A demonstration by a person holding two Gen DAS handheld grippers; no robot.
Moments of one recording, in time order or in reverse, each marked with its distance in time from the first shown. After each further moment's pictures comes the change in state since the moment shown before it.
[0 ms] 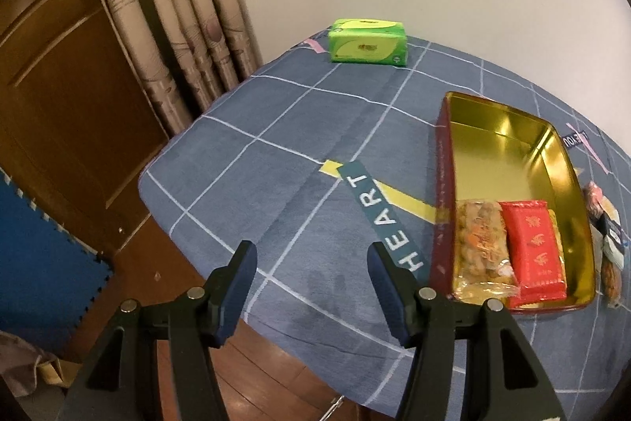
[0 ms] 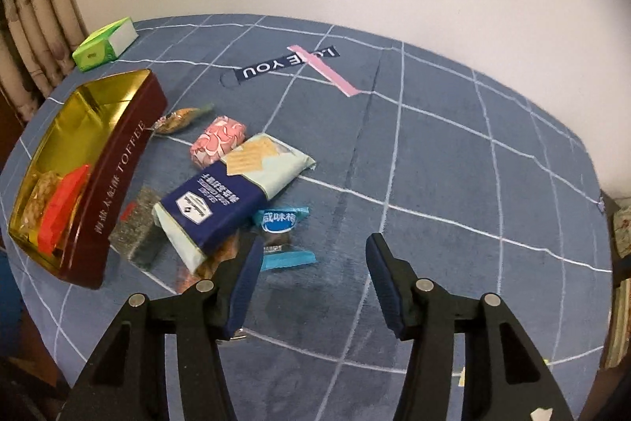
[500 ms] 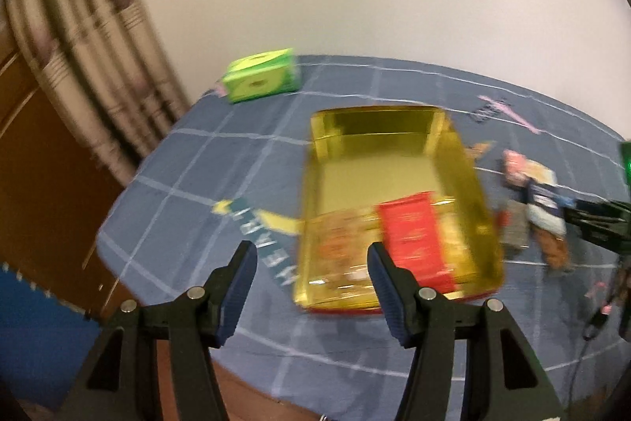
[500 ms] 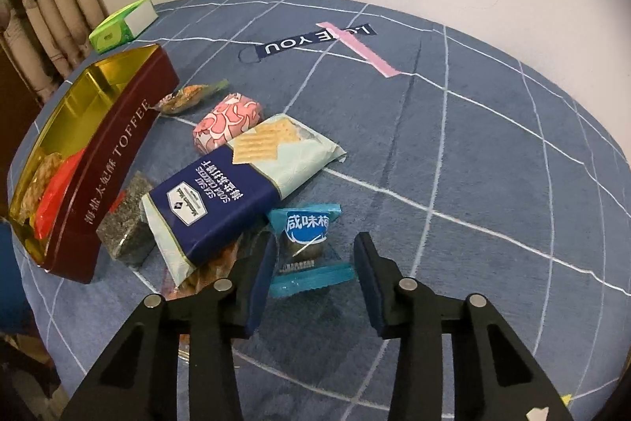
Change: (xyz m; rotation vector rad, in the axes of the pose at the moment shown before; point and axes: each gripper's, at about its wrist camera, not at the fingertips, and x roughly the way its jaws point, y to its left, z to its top) left arm -0.050 -0.103 0.002 0.236 -0.075 -0.145; right arm 0.037 0.002 -0.002 -0.049 0.020 0.094
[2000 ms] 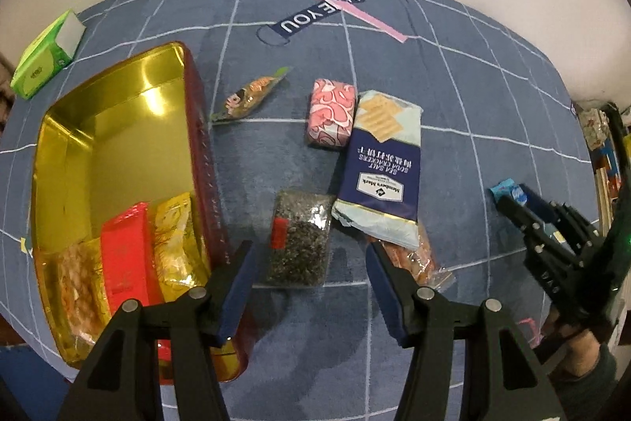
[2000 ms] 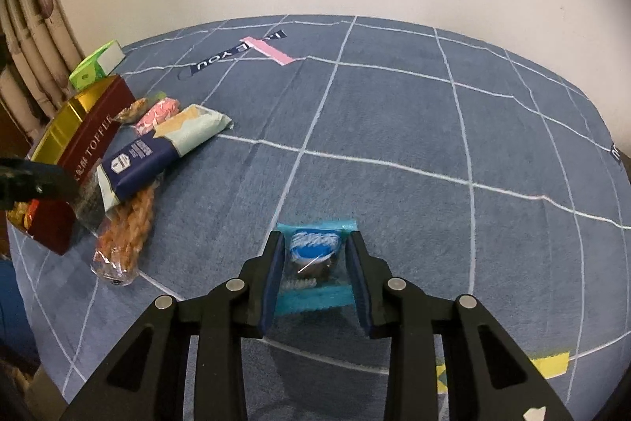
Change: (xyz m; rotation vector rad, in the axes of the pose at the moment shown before) left arm 0.085 -0.175 0.050 0.175 0.404 -0.382; right arm -0.034 -0.078 -0.055 0.139 -0.105 -0.010
